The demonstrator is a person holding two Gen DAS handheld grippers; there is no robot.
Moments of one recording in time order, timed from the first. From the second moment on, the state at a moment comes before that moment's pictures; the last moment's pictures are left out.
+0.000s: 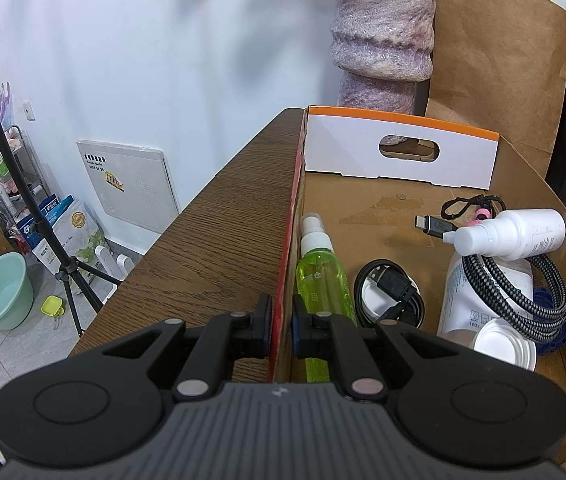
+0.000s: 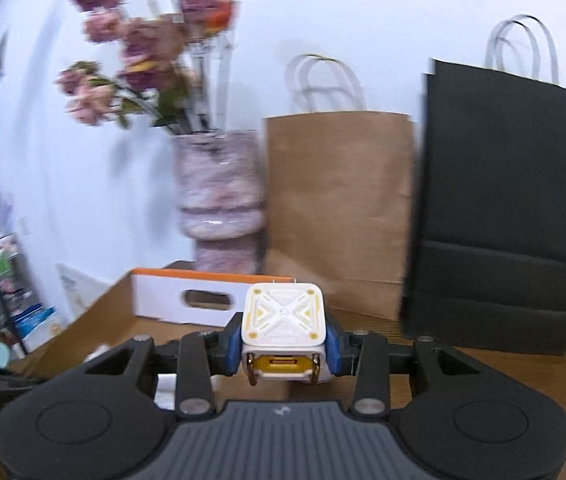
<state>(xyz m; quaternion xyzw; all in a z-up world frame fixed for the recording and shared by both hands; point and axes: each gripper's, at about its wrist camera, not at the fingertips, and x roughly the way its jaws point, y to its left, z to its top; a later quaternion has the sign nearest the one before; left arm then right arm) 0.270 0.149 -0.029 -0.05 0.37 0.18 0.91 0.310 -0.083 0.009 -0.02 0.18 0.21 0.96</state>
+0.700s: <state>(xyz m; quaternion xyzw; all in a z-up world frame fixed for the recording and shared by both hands) 0.270 0.148 -0.029 -0.05 0.37 0.18 0.91 0.285 -0.051 0.004 -0.04 0.20 0.27 0.94</state>
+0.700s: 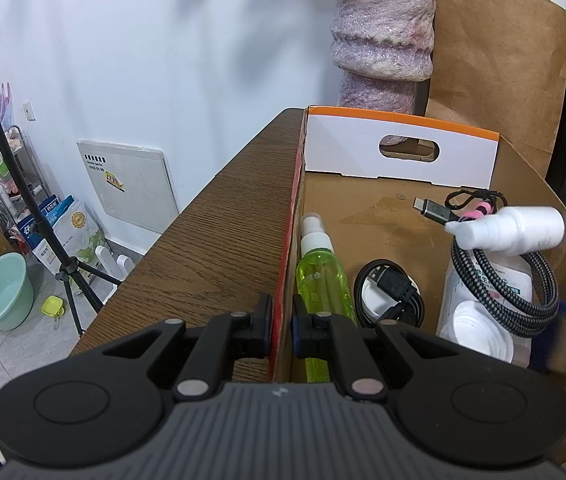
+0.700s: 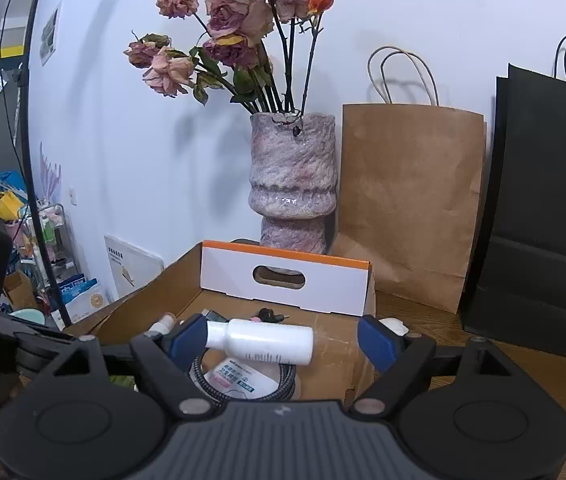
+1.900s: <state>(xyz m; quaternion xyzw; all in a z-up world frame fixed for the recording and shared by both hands) 0.271 0.148 -0.029 -0.05 0.37 0.18 0.91 0.431 -0.128 -0.064 0.00 0.31 0.16 0.94</state>
